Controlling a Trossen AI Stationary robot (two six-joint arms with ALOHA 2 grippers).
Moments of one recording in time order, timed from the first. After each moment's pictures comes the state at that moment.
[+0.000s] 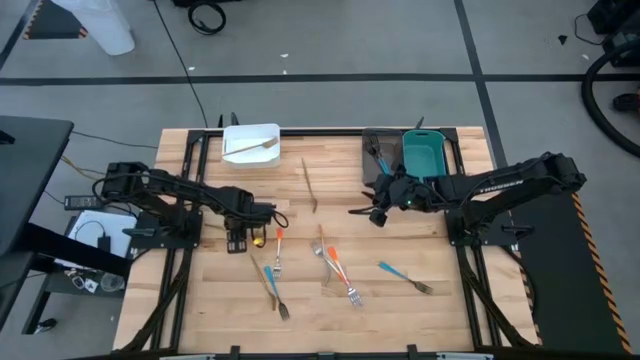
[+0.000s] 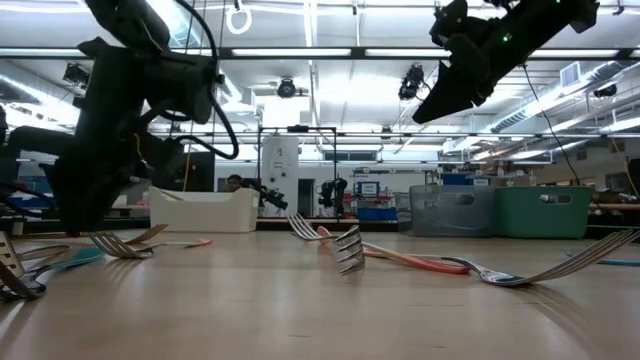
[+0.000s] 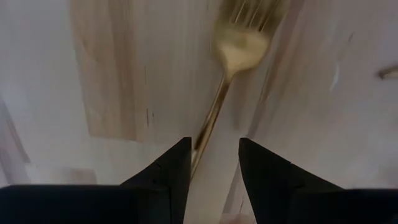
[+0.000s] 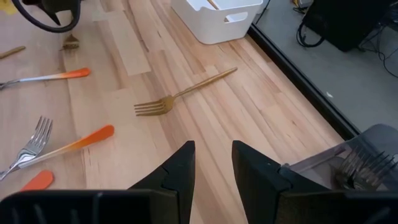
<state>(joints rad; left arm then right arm) 0.00 1.51 0.73 -0.89 0.00 -0.12 0.05 1.14 0.70 -0.21 0.49 0.19</state>
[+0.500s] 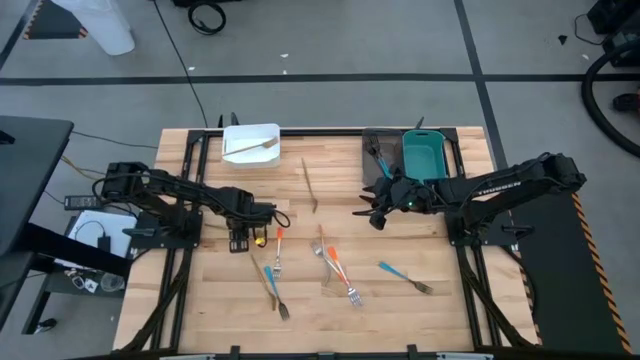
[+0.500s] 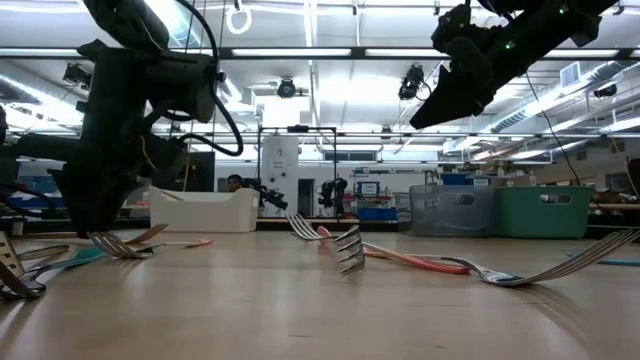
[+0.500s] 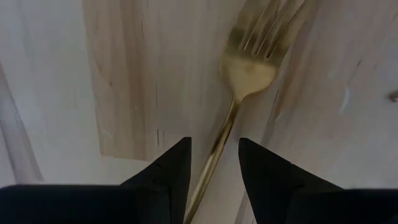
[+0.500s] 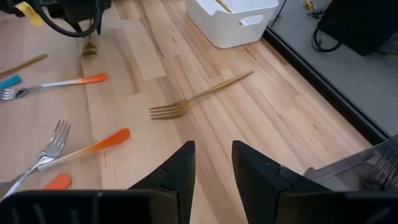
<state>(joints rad) 0.00 1.51 0.72 -0.84 -0.04 -0.10 0.05 1.14 0.63 -0.08 0.44 0.19</state>
